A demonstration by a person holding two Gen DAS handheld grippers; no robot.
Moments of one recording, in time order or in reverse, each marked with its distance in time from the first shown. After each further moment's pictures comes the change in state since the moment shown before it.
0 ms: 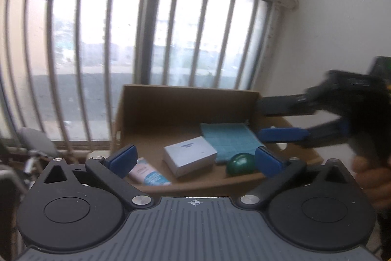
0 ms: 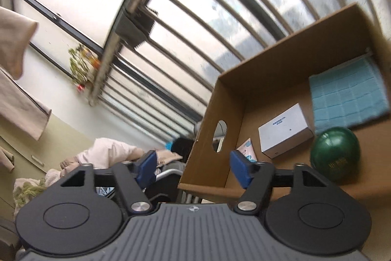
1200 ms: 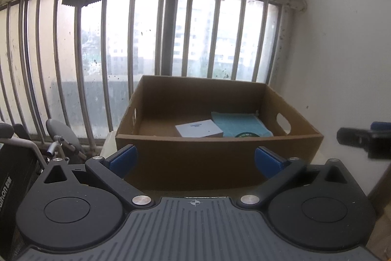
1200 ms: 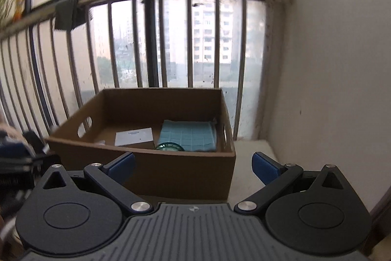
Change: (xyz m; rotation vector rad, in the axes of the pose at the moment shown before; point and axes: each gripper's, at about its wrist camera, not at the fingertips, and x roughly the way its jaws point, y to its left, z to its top) left arm -0.032 -0.033 -0.057 -0.010 -0.067 0.116; right arm -0.078 0.059 -0.127 -0.519 -0.313 -0.817
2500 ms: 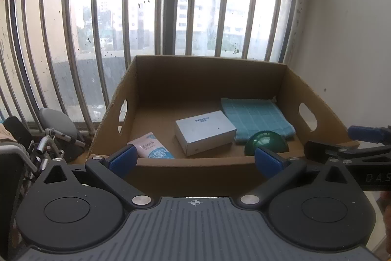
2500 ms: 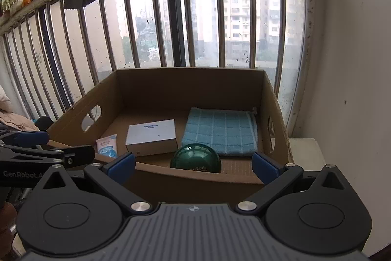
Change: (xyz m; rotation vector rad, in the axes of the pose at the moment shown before) left arm 0.086 -0.007 0.028 -0.002 0.158 0.044; right arm 0.111 0.008 0.019 0.008 0.130 0.158
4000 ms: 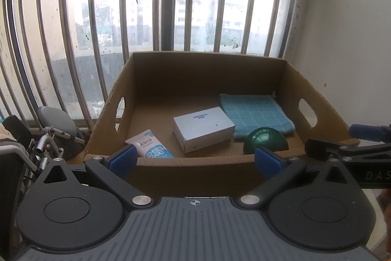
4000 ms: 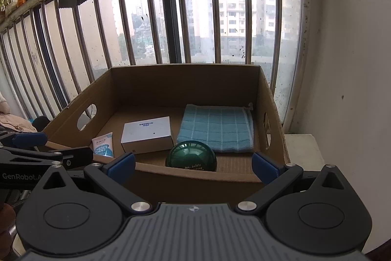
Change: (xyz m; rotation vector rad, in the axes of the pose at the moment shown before) left arm 0.004 -0.009 0.001 0.005 0.026 0.012; right arm 0.002 -0.006 0.002 0.013 0.021 -0.008
